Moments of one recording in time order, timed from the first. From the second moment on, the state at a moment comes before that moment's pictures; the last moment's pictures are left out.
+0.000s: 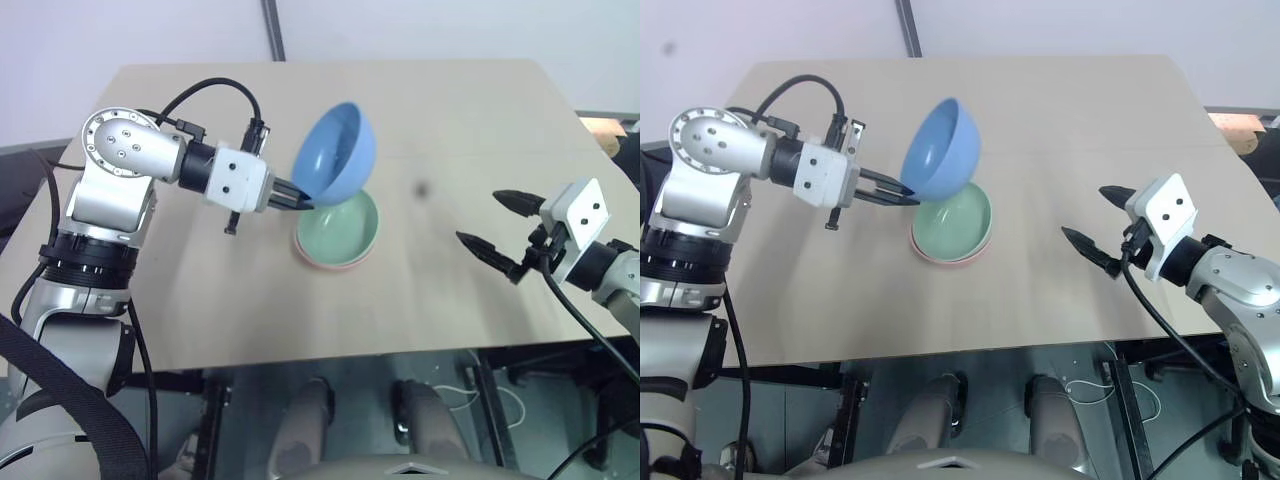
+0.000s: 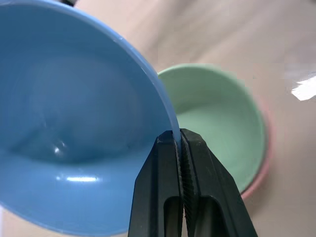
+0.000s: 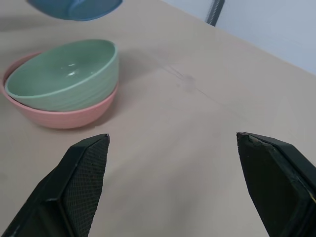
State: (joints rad) left arm -0.90 0.87 -0.21 0.17 -0.23 -0.26 -1.56; right arm -0.14 -0.75 -0.24 -0.65 0.50 0.66 0.63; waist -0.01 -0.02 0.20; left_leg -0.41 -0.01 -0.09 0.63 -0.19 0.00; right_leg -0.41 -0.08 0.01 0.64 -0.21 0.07
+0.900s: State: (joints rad) left arm -0.31 0.80 0.26 -0.32 -0.50 0.45 -1.06; right arm -0.19 -0.76 -0.16 -0.46 0.53 0.58 0.80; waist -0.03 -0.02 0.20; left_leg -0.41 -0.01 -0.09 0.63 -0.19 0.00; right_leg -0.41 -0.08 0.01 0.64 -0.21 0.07
